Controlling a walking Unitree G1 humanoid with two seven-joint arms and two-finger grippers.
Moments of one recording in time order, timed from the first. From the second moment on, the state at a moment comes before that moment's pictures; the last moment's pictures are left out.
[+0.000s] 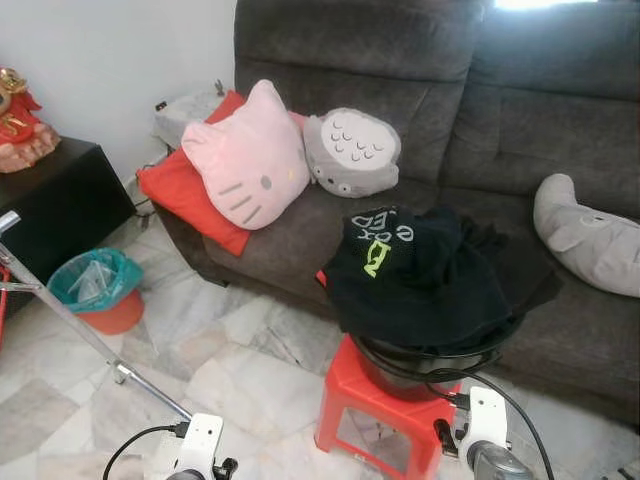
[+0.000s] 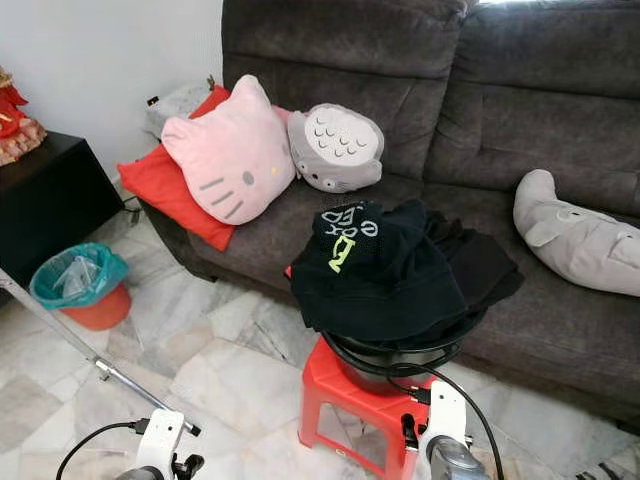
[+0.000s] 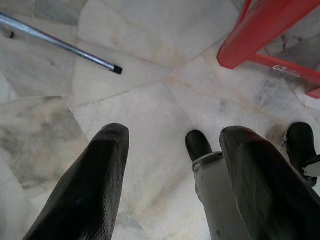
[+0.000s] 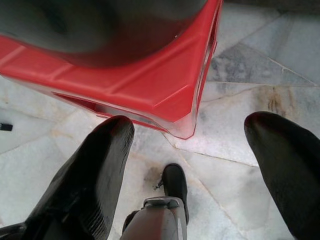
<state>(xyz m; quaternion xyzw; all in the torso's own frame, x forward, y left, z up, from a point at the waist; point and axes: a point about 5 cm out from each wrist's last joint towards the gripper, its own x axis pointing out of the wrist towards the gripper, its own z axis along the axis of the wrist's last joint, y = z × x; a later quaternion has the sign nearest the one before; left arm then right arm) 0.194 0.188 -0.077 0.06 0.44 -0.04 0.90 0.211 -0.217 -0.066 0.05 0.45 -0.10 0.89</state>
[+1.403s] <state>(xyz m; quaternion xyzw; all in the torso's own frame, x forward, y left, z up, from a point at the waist) 0.190 0.188 -0.080 0.07 0.44 -0.05 0.89 0.210 -0.216 -0.067 0.06 0.45 -0.10 0.89</state>
